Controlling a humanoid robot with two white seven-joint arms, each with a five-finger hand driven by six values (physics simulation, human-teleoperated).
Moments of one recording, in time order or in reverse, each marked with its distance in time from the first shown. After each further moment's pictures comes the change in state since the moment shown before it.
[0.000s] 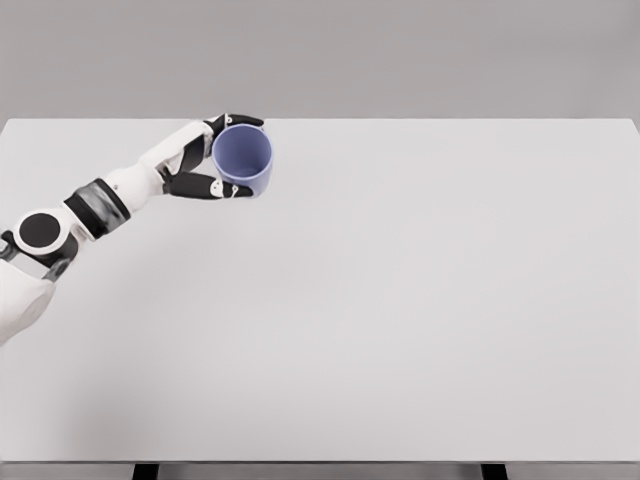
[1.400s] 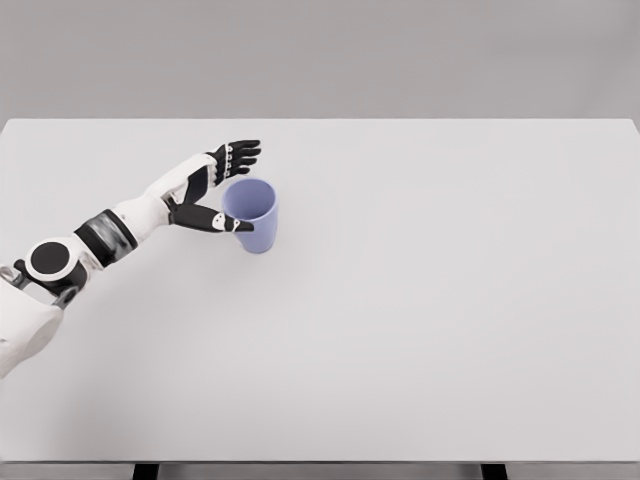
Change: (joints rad) left arm 0.078 -0.013 0.004 0.011 0.032 0.003 0.003; right arm 0.000 0.000 0.000 0.000 0.000 0.000 0.000
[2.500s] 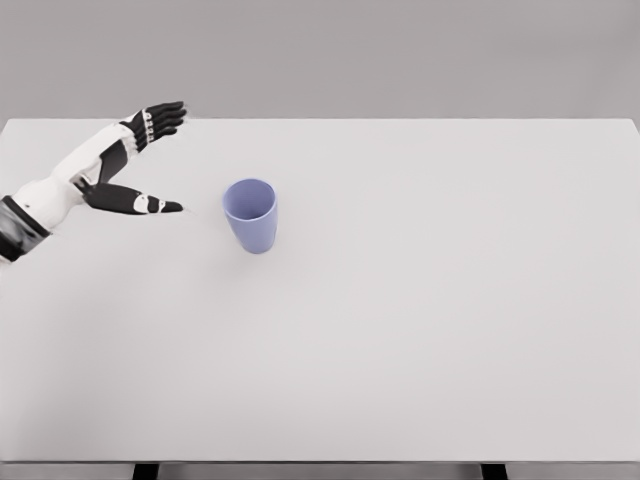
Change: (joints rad) left arm 0.081 0.214 0.141 -0.120 -0.013 -0.166 0.001; right arm 0.000 0.000 0.000 0.000 0.000 0.000 0.000
